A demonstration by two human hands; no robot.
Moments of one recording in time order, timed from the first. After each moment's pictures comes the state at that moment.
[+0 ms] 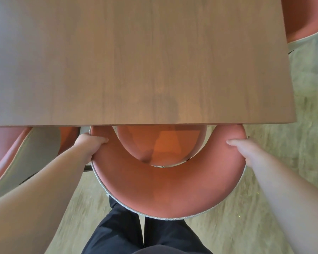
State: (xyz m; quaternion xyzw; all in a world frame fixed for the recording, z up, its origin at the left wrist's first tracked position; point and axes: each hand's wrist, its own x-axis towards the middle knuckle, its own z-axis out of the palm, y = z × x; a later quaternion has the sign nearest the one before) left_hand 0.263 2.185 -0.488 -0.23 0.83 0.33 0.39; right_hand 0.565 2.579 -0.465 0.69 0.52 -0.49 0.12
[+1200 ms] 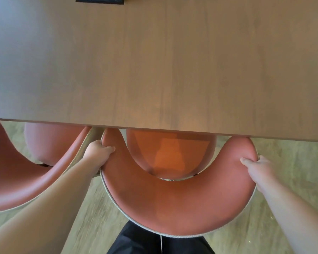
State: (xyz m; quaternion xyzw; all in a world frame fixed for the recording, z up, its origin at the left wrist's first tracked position) left_hand 0.208 2.043 -0.480 -0.16 0.87 0.31 0.34; right_hand 0.519 2.453 -0.481 0.65 0.62 -0.43 0.06
